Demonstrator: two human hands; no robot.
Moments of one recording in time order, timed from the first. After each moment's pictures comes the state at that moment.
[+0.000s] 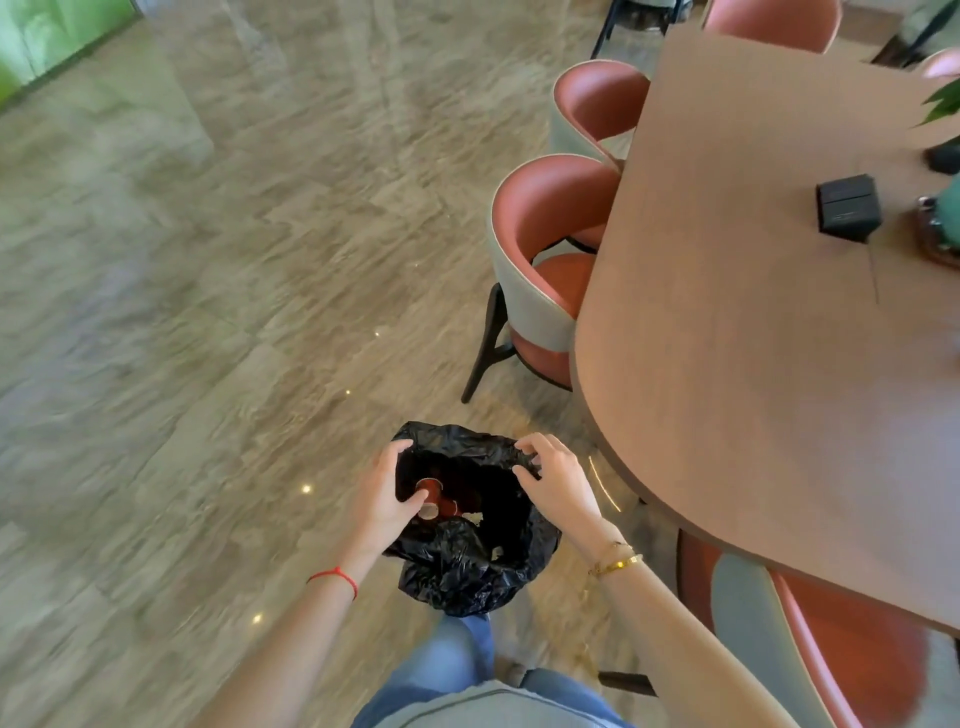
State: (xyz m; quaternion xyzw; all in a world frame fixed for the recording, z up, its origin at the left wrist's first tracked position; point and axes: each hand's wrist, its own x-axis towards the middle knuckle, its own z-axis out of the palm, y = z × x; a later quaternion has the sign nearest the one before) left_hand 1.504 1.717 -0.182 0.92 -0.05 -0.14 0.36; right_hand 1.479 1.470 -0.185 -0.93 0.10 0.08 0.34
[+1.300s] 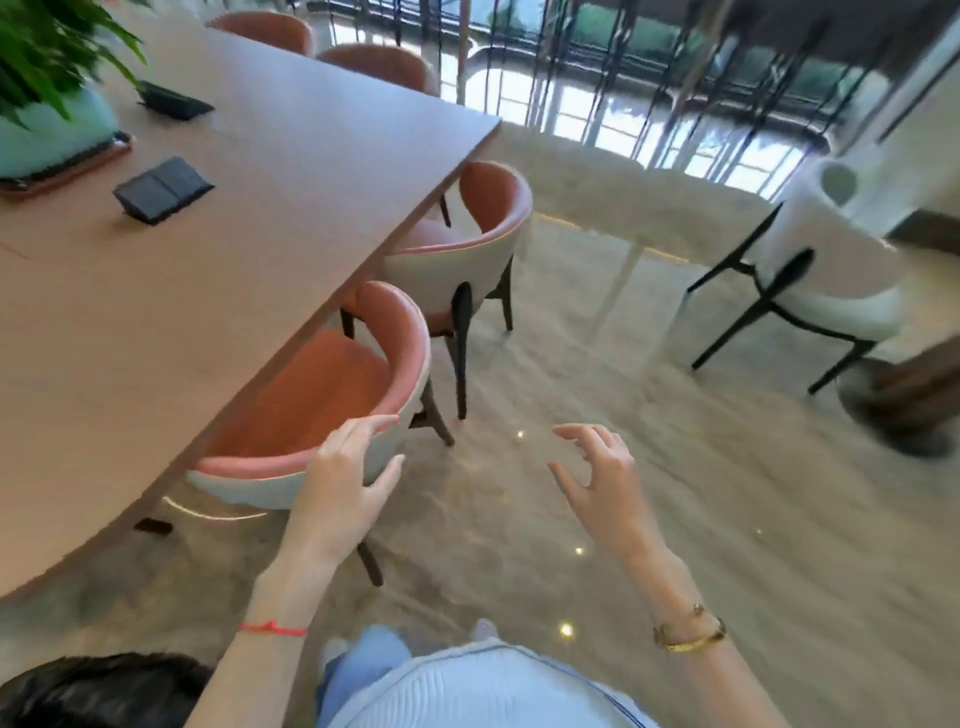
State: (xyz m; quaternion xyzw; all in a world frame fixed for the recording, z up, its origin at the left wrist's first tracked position) left_hand 1.058 1.372 -0.067 0.59 -0.72 -0.24 0.28; right_hand 0.775 1.403 -0.077 -0.65 0.68 -0.28 0.19
